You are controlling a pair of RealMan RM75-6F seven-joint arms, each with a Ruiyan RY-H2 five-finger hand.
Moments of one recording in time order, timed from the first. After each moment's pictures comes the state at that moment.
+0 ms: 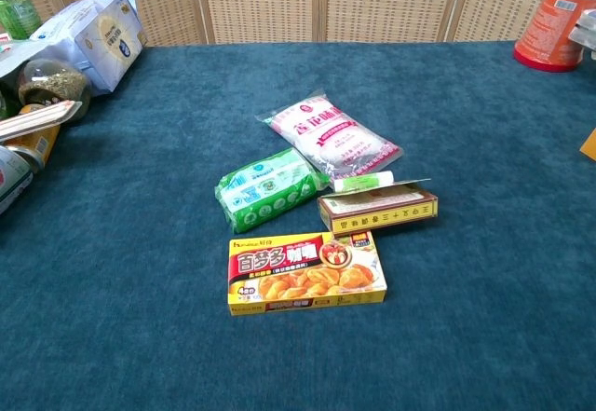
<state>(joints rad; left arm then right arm) -0.32 -1.12 -0.06 -1.82 1.38 1.23 0.17 0.15 -0.92 0.10 -1.80 -1.37 1.30 0.25</state>
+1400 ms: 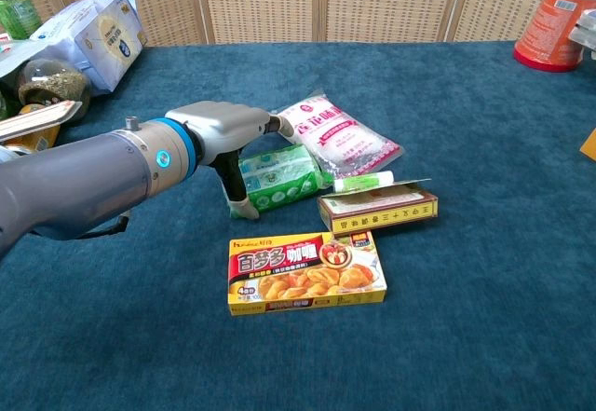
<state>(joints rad) -0.96 -1.81 -0.22 -1.49 0.61 1.06 0.88 0.14 -0.89 0.10 -1.79 -1.40 1.31 0.33</state>
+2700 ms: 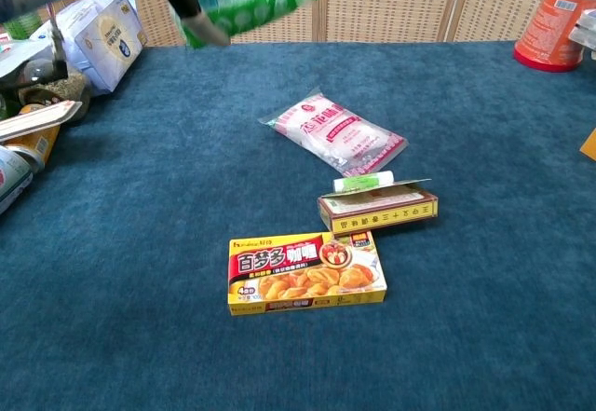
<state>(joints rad) -0.91 -1.48 -0.33 -1.94 0.85 1.34 0.88 0.14 -0.90 0.09 -1.80 -1.40 1.31 0.29</state>
